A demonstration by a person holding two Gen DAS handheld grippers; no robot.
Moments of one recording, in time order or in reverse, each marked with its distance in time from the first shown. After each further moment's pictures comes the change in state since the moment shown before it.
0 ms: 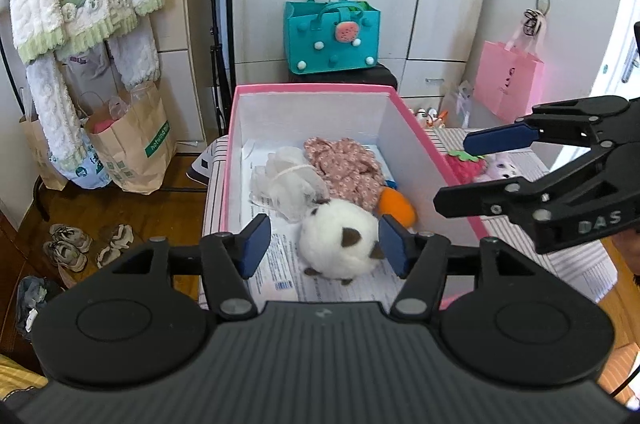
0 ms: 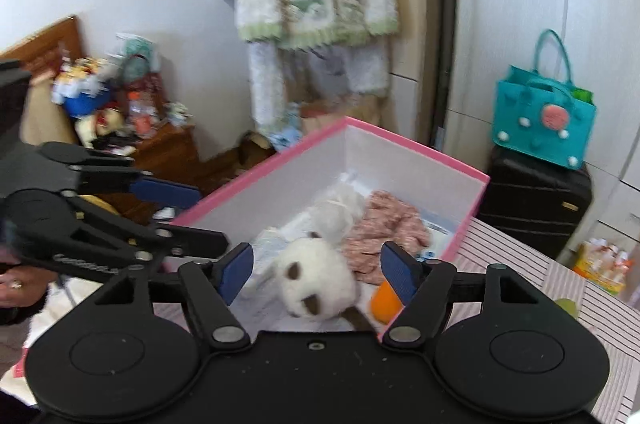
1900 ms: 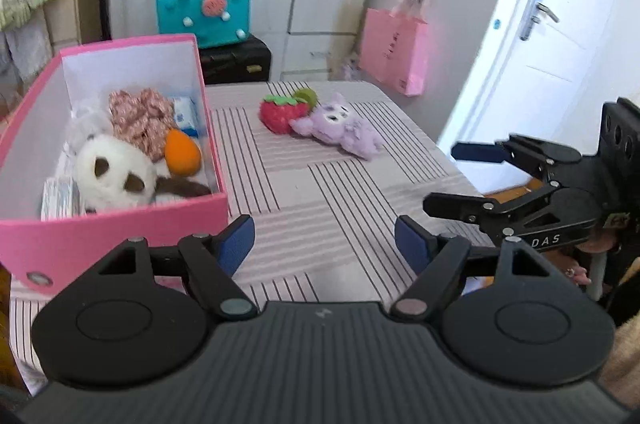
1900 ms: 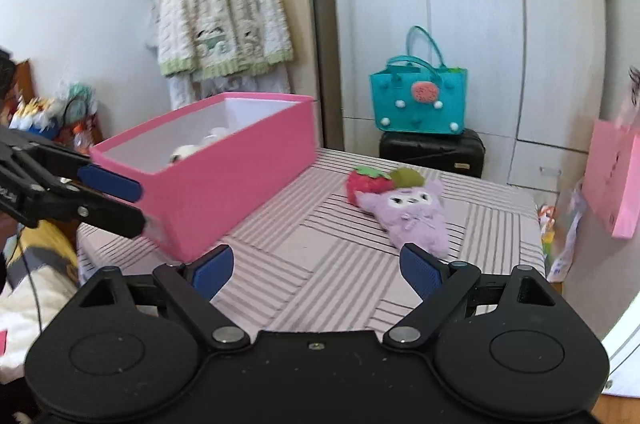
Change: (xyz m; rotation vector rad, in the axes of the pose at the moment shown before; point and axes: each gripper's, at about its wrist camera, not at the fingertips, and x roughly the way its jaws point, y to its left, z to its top) left arm 0.010 -0.152 -0.064 0.065 0.011 -0.238; right arm -0.108 -0.091 -0.198 0.142 -0.196 -0.216
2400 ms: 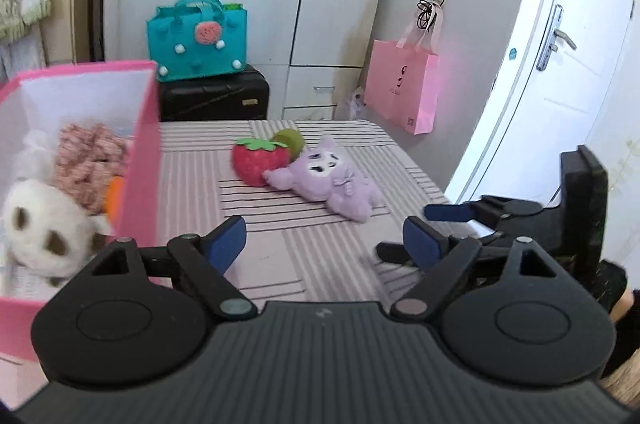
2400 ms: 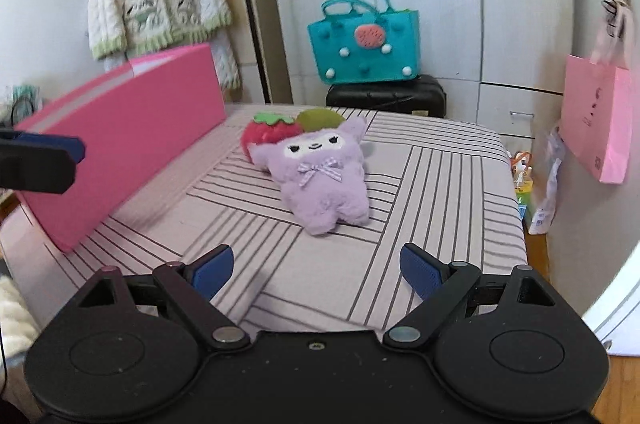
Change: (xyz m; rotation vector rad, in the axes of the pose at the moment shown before) left arm 0.079 -0.028 0.025 -0.041 -0.096 0.001; right arm 0.078 -0.077 -0.020 0.076 0.135 -0.074
